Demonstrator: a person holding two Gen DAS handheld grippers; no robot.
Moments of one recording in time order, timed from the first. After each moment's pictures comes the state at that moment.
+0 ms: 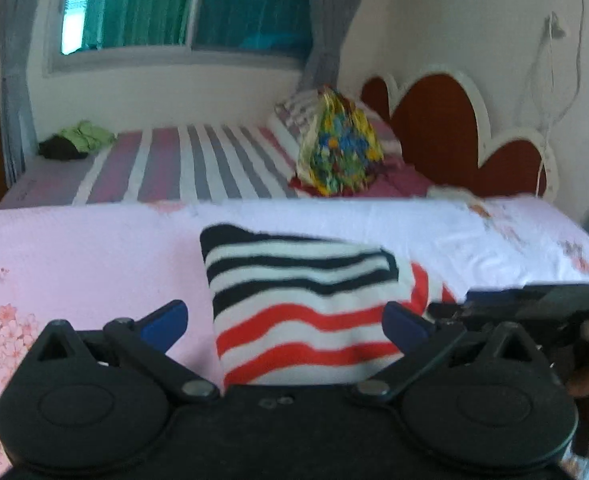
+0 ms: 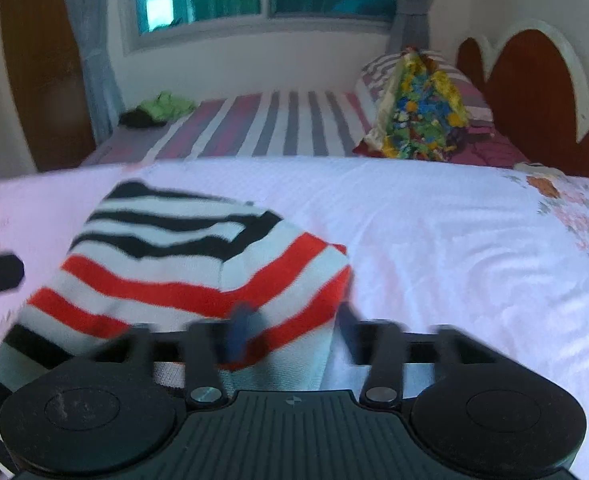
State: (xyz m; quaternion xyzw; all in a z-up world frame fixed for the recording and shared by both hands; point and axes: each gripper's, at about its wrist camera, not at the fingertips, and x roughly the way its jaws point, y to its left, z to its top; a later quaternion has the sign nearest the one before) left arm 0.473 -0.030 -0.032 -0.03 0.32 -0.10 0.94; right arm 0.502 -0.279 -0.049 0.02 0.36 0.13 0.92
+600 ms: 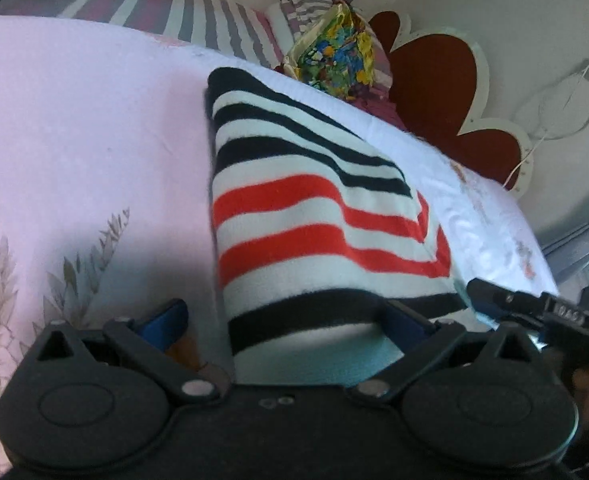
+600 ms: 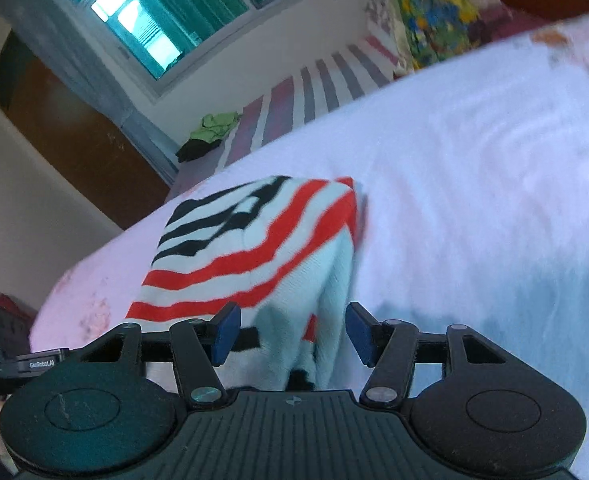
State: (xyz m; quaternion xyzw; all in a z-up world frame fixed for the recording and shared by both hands) left arm 0.492 0.021 -0.099 -0.21 0.46 -0.17 0.84; right arm 0.484 -0.361 -0.066 0.27 0.43 0.23 0.83
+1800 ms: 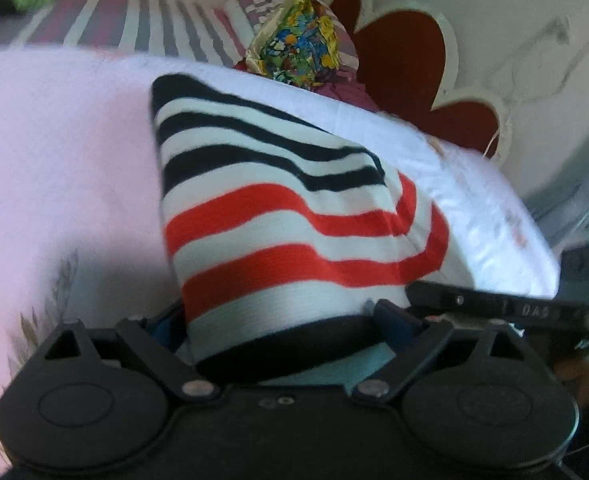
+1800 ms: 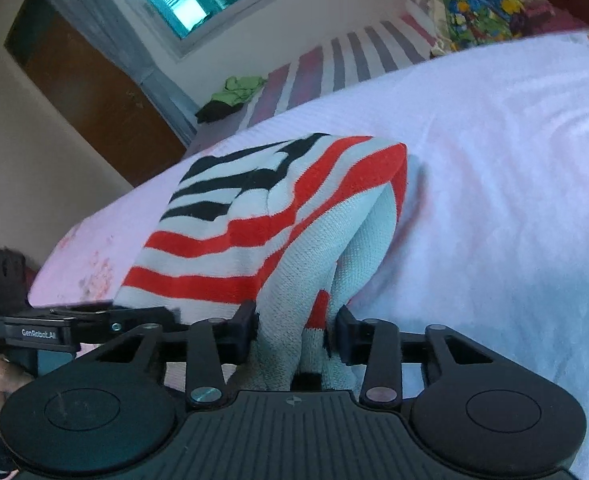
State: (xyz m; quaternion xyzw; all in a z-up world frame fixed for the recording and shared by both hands) left arm 0.508 0.007 -0.100 -0.18 0.46 -0.23 0.84; right arm 0.498 -0.319 -0.081 0.23 0.45 0.26 0.82
